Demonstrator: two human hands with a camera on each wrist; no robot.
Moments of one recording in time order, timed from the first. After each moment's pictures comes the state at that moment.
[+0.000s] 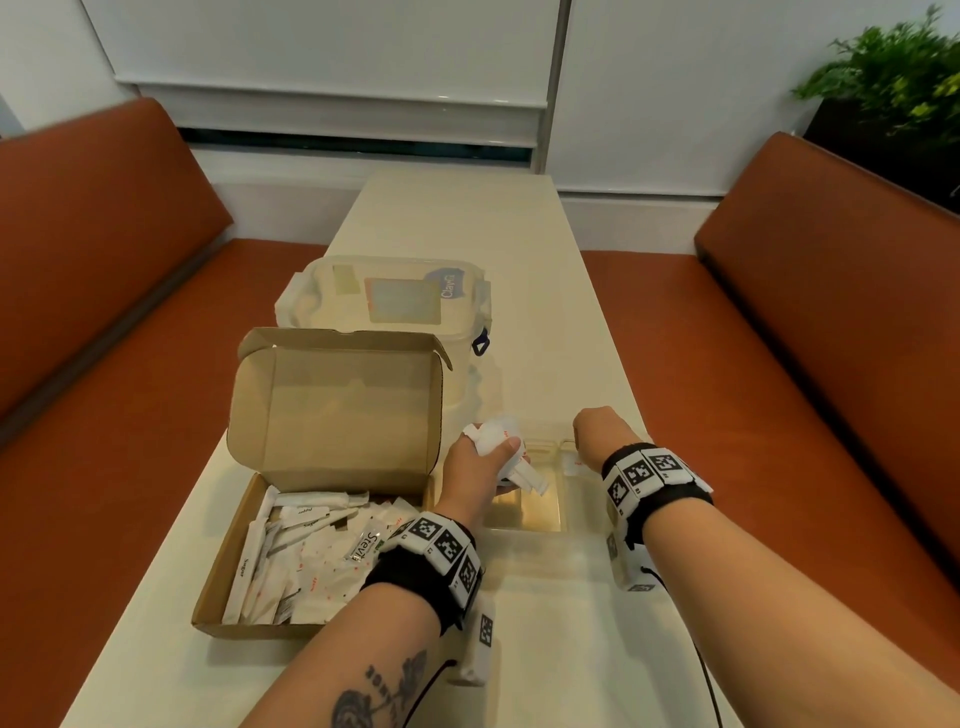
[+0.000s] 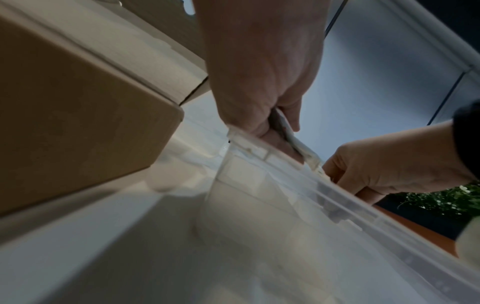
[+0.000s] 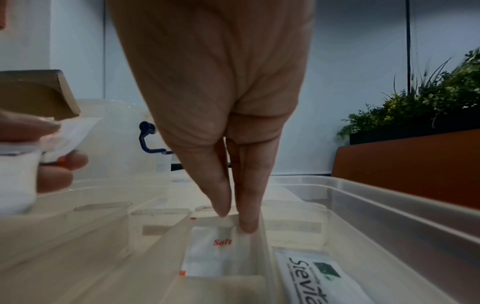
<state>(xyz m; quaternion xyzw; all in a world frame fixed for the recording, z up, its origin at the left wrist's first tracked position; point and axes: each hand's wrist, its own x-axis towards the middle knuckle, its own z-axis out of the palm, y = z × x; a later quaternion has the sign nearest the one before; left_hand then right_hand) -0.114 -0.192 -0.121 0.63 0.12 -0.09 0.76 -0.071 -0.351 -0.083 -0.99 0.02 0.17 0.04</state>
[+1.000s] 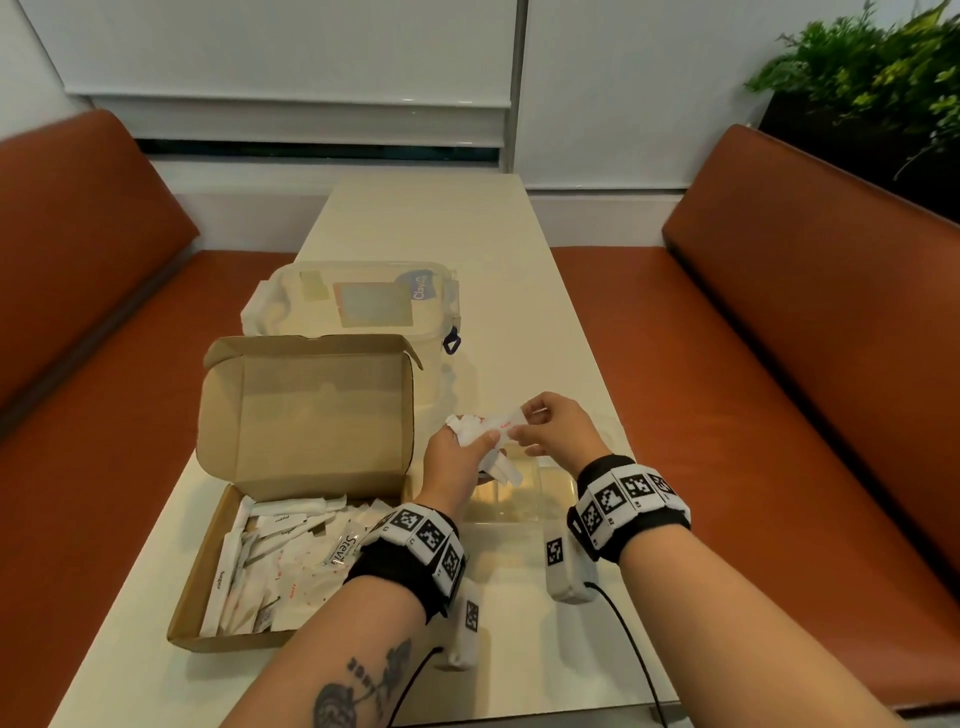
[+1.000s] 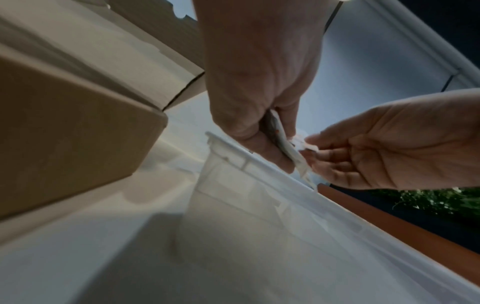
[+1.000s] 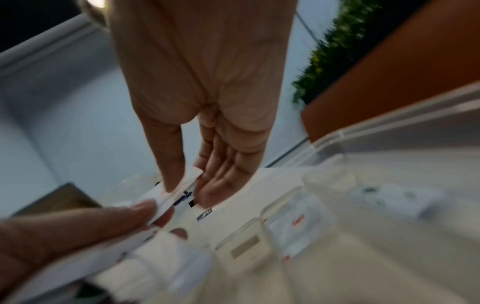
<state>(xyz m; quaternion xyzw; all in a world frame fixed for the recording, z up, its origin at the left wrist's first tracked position) -0.110 -0.199 -0.118 0.64 0.11 -0.08 0.75 -0.100 -0.338 -0.080 -0.81 0.09 0.07 0.58</state>
